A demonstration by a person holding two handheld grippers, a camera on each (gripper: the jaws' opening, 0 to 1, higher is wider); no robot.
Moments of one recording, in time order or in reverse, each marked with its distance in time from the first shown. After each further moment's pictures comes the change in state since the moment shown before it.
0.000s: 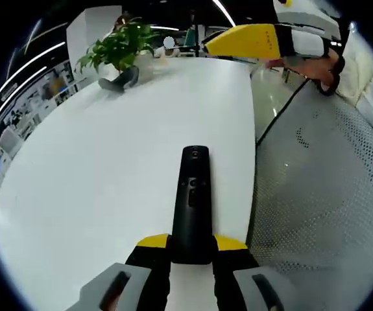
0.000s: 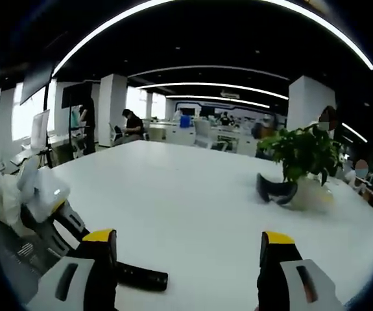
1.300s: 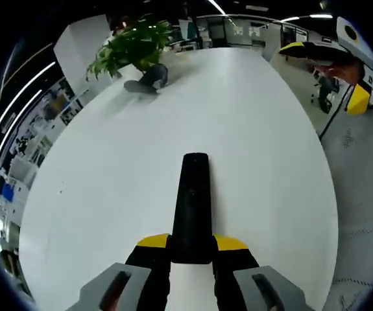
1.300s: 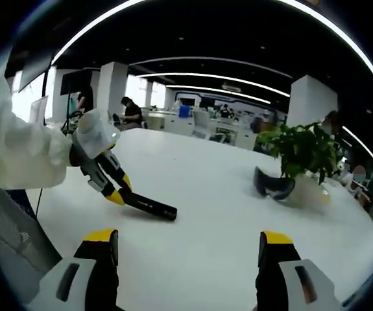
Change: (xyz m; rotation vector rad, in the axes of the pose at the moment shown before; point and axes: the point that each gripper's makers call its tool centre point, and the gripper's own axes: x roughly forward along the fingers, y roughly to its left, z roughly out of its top) left arm -0.002 0.155 0.034 0.167 0.066 0.114; right arm 0.005 -0.003 -0.015 -0.045 0.078 -0.029
